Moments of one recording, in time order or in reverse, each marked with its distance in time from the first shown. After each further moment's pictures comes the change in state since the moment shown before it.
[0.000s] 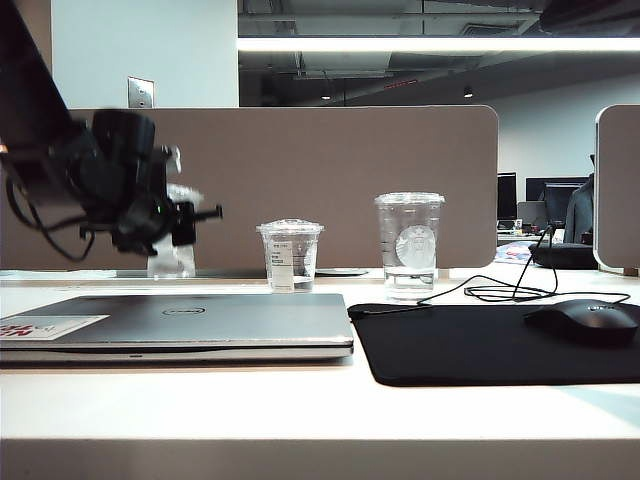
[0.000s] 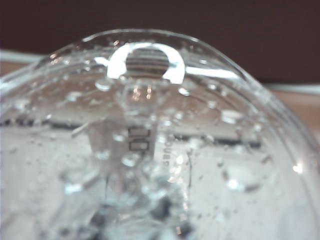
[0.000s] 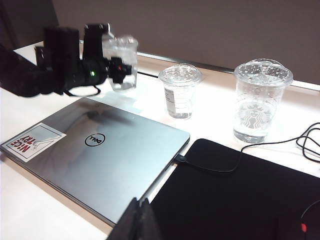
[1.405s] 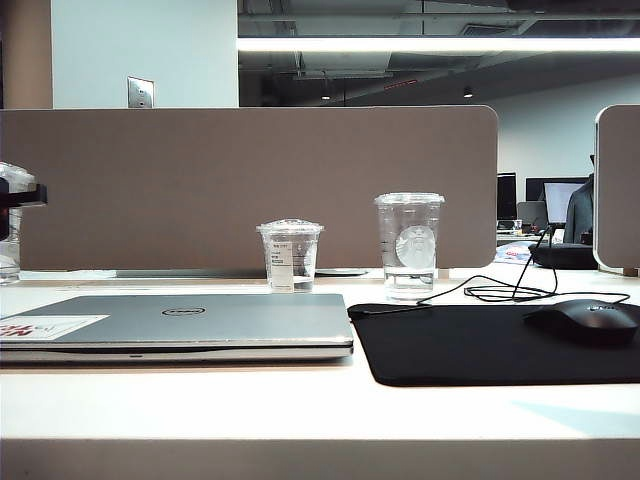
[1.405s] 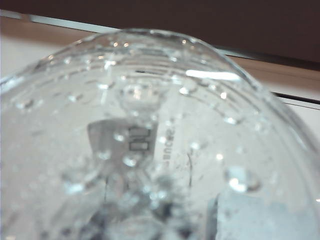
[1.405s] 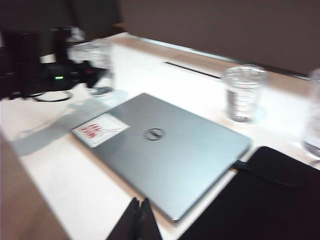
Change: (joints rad) left arm 0.262 -0.541 -0.780 0.222 0.083 0.021; right arm 0.000 -0.001 0.000 0.000 -0.232 0.000
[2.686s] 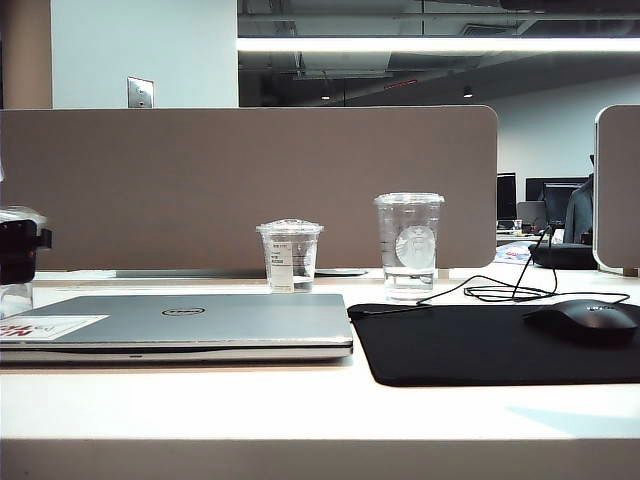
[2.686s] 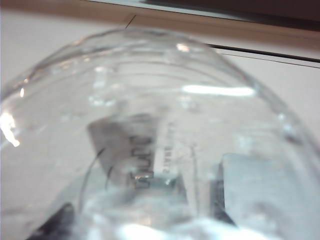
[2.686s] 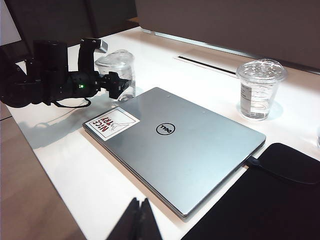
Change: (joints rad) left arm 0.007 0.158 -0.001 0.092 0.046 0.023; right arm 0.000 0.000 0.000 -0.018 -0.046 0.000
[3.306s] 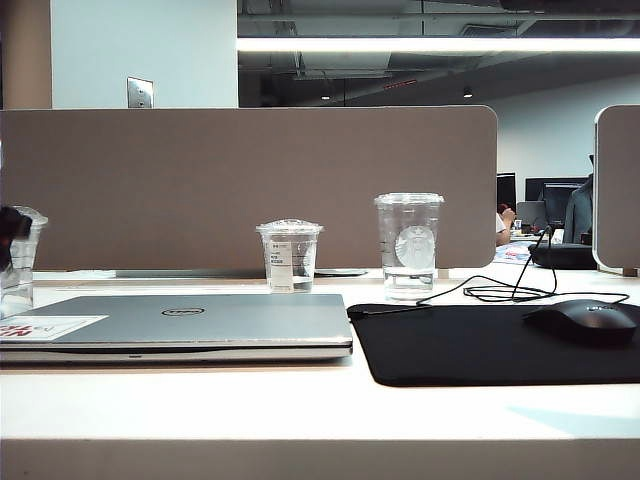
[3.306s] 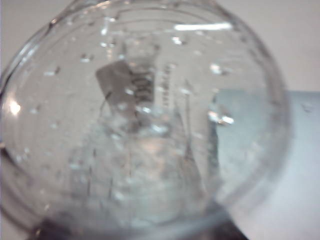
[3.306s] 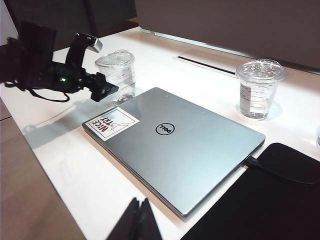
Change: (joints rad) left arm 0.000 -0.306 -0.001 -0.526 0.019 0.124; right arm 0.000 0.000 0.000 0.000 0.001 0.000
